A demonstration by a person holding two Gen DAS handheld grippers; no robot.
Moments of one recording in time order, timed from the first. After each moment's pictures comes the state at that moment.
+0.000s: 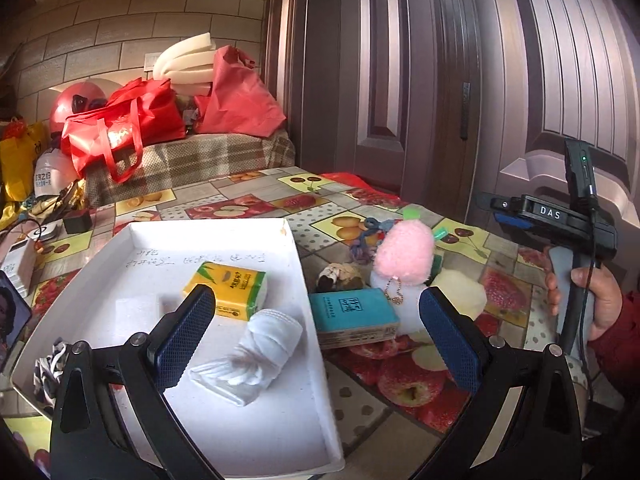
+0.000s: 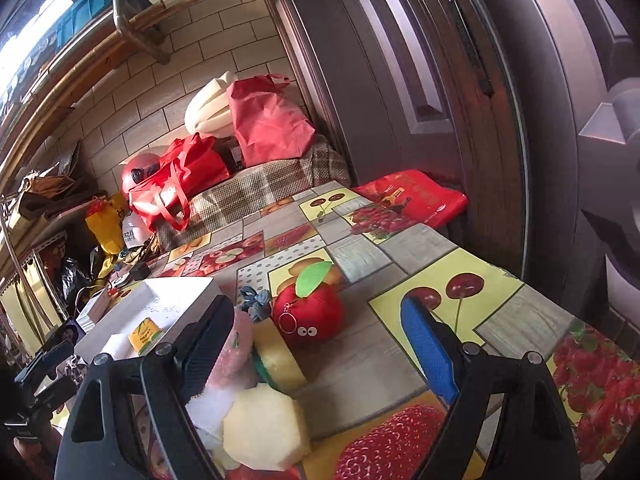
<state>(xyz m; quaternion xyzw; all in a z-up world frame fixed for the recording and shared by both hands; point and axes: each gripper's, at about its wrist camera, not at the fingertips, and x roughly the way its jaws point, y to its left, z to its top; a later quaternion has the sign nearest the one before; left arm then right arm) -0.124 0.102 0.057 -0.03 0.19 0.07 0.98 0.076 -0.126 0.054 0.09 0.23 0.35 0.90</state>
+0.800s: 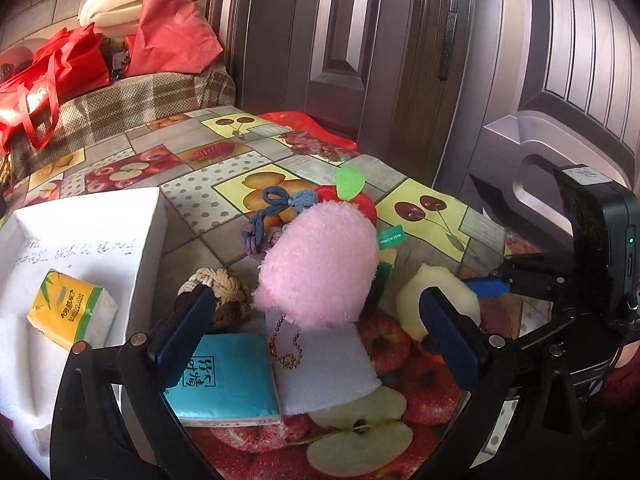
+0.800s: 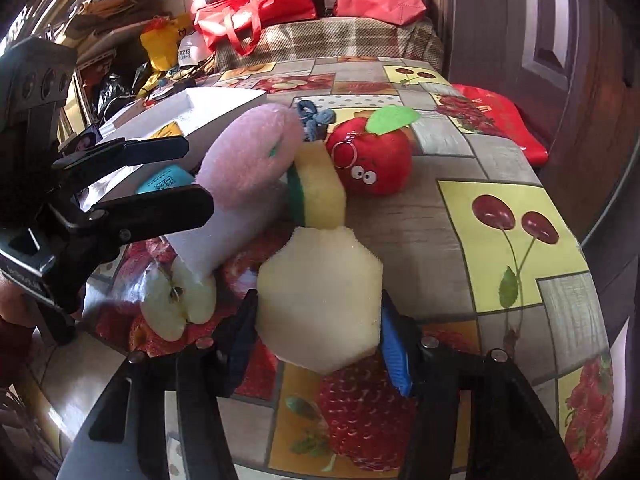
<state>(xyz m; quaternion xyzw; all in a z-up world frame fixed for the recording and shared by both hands) 0.010 0.055 0.042 -0.07 0.30 0.01 0.95 0.072 -0.097 0.009 -0.16 0.36 0.46 0.80</state>
